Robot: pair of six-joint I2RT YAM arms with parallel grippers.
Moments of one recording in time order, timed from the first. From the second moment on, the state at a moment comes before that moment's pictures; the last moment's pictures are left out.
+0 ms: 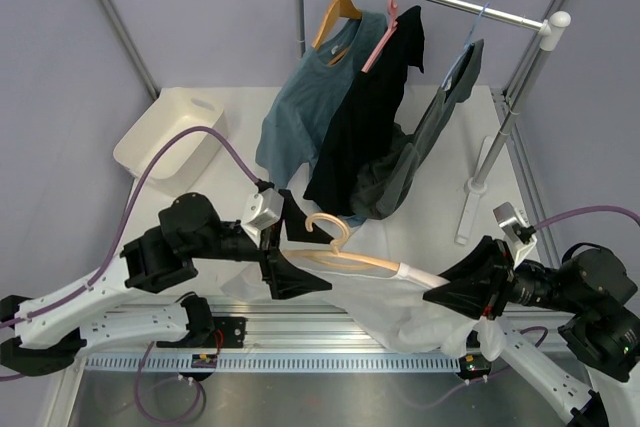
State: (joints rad) left arm -1.16 0.79 1.04 -0.23 0.49 -0.25; right arm 0.63 0.33 1.08 -0.71 -0.75 0.55
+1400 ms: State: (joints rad) left arm -1.17 0.51 0.95 -0.41 0.20 -0.31; right arm 0.63 0.38 0.98 -0.84 -0.49 0.32
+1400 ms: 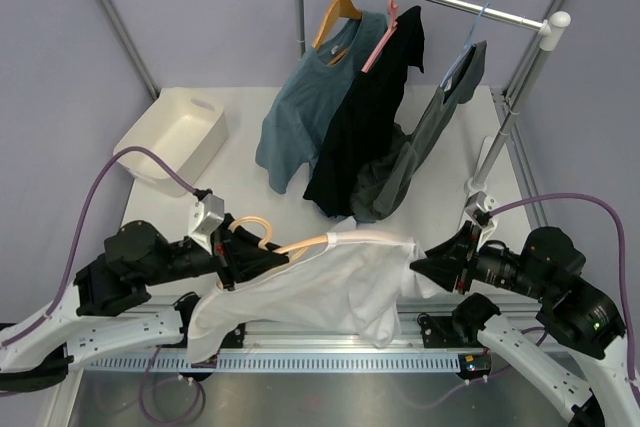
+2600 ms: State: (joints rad) left arm -1.17 0.20 0.96 -0.59 -0.06 -0.44; right arm 0.63 0.14 0.55 -0.44 -0.08 0.76
